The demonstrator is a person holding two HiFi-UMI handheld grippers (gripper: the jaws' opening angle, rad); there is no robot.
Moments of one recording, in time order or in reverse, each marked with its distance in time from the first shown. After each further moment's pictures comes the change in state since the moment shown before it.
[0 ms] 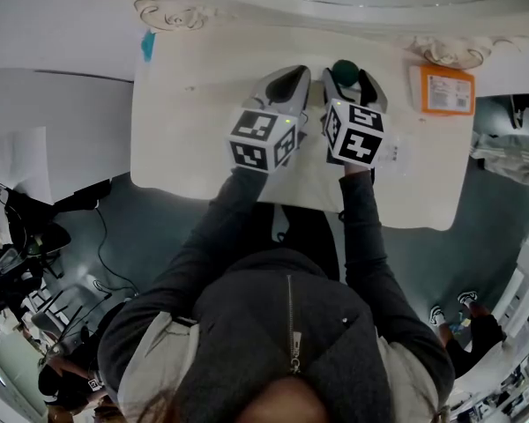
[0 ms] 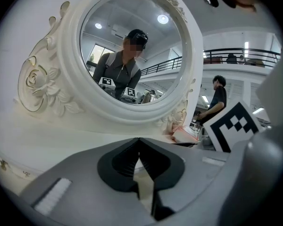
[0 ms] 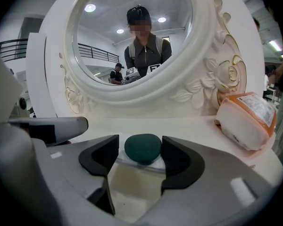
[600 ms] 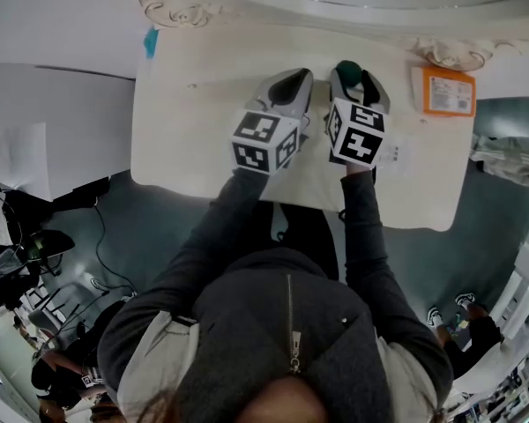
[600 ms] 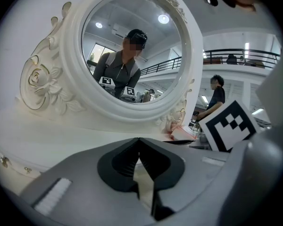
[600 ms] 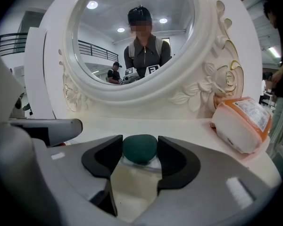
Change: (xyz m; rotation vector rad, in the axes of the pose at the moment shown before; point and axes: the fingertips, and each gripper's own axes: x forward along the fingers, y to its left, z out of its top) left arm -0.007 -0.002 -0.005 -0.006 0.006 -0.005; right arm -0.003 -0.004 0.001 -0.023 0.000 -0.045
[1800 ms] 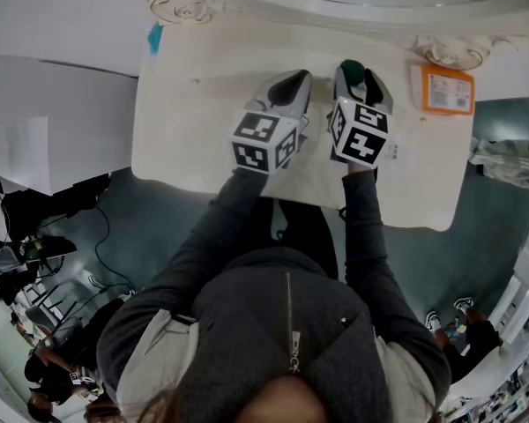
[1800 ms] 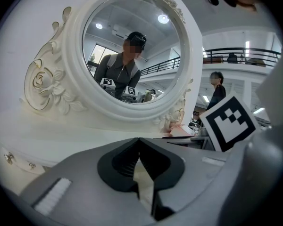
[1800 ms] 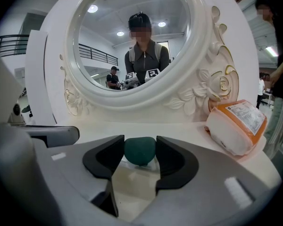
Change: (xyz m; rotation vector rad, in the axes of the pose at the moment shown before) left arm -0.009 -0.004 -0.004 0.002 0.000 0.018; right arm -0.011 -0.005 0.007 0.009 -0.040 -0.003
